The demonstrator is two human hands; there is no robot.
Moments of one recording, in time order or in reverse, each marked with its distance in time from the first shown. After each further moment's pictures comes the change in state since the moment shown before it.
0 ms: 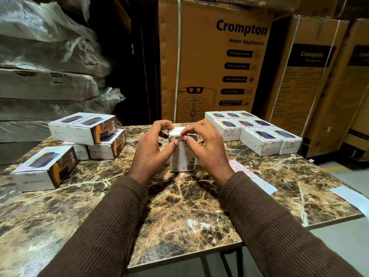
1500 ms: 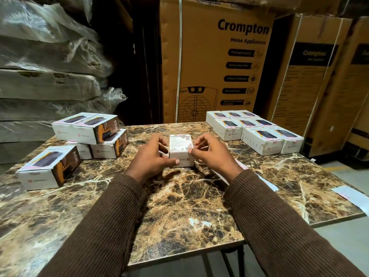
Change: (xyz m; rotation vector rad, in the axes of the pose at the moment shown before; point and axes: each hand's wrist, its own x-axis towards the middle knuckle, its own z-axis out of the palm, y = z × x) left_hand -0.004 -0.007 -0.009 -0.081 -0.298 -0.439; right_hand -0.008 0.018 -0.015 0.120 -0.324 0.529
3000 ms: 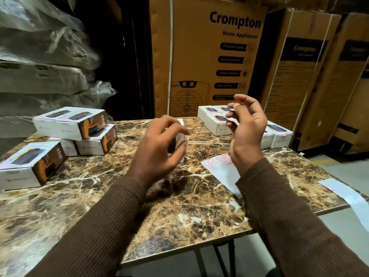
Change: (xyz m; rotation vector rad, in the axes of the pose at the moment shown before) left_hand -0.018 0.032 0.027 0.355 0.288 0.761; right_hand -0.015 -0.038 -0.056 0.788 0.679 -0.218
